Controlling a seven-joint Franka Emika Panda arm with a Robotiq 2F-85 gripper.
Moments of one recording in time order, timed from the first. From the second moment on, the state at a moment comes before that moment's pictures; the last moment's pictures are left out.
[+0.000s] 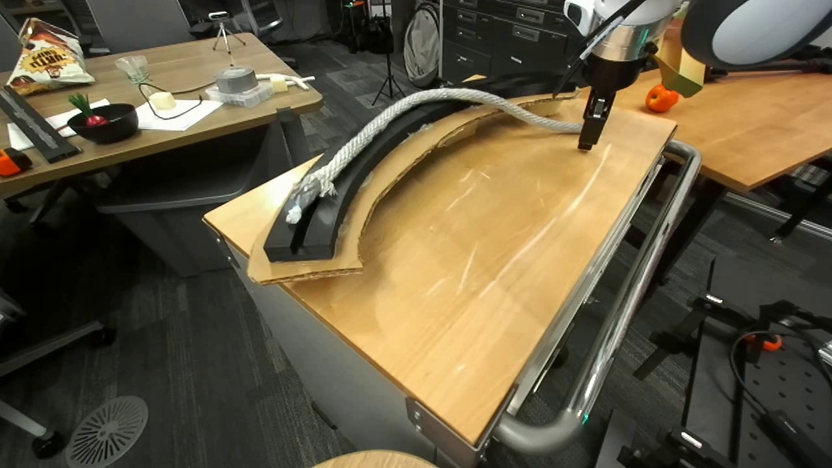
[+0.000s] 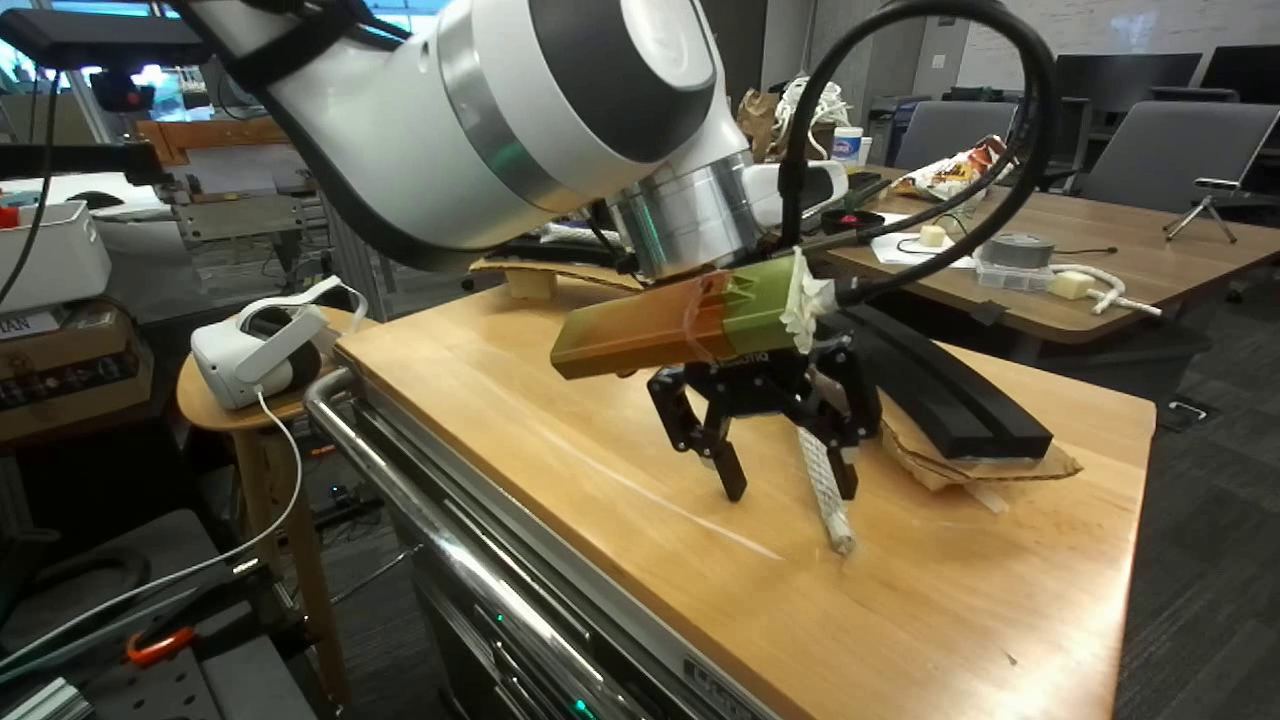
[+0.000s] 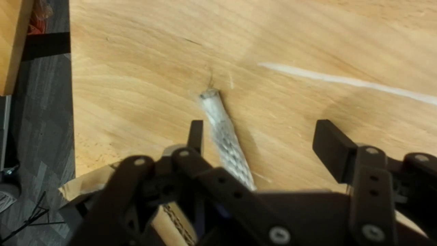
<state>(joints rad) -0.18 0.07 -0.19 -2.44 -0.79 2.64 0.04</state>
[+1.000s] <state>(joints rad) -0.22 0.23 -0.18 -2.26 -0.53 2.63 -0.29</state>
